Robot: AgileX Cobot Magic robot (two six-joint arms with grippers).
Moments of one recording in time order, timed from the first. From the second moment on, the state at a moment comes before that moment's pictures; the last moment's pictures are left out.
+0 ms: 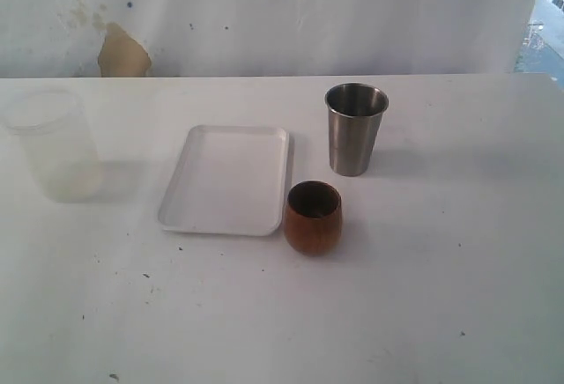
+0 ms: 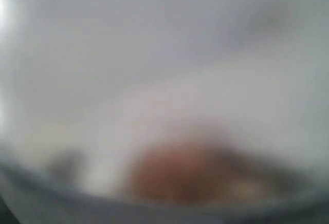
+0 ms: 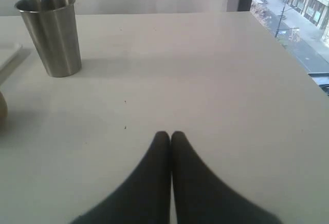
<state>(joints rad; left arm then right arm) 0.21 1.47 -0.75 -0.16 -0.33 0.62 0.00 0.00 0.00 0.00 0.35 -0.03</state>
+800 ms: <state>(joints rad) 0.21 1.82 -1.01 -0.10 -0.33 0.97 0.00 0.00 0.00 0.00 0.35 -0.03</state>
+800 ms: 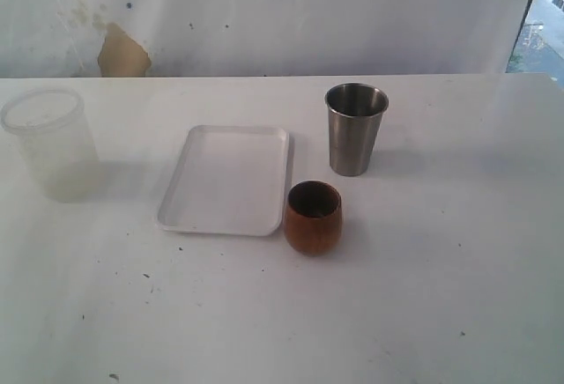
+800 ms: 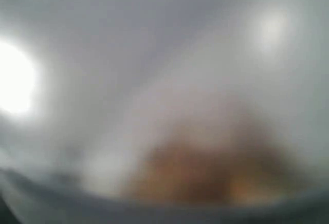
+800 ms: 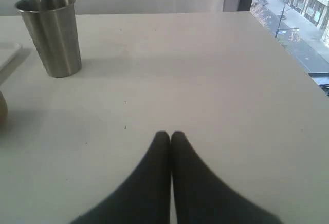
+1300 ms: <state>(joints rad) 0.21 1.82 -1.05 0.01 -0.33 1.25 0.00 0.00 0.00 0.00 0.35 -0.03</state>
